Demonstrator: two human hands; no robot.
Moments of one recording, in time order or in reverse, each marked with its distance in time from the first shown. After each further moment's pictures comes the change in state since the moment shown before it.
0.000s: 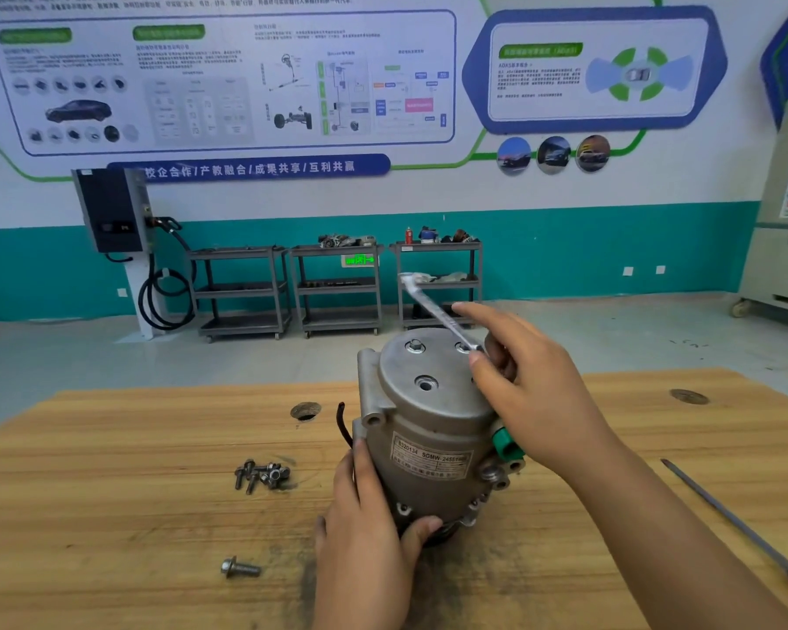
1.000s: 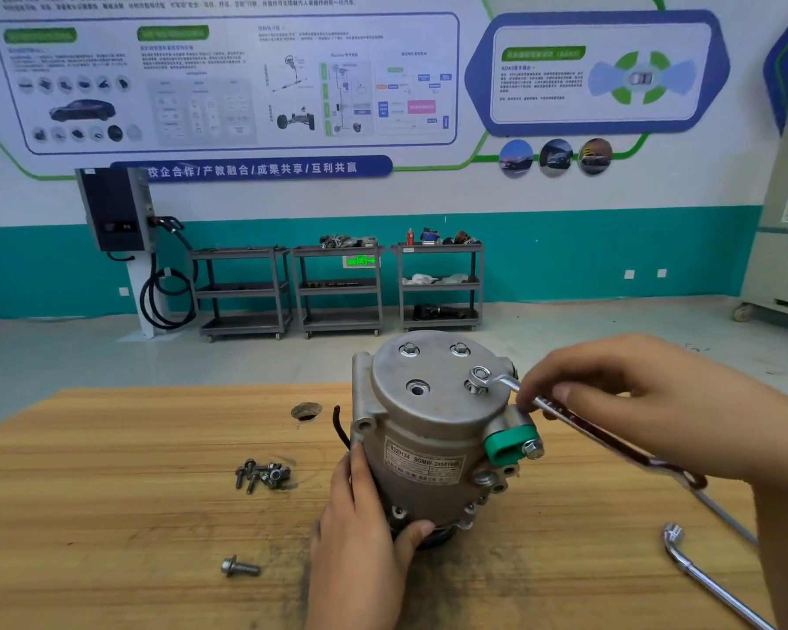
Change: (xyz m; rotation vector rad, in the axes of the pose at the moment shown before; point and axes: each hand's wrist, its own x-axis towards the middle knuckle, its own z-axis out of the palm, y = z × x) left_hand 0.000 -0.004 -0.003 -0.004 -0.011 0.029; right_hand -0.008 -0.018 -0.086 -0.146 -0.506 0.020
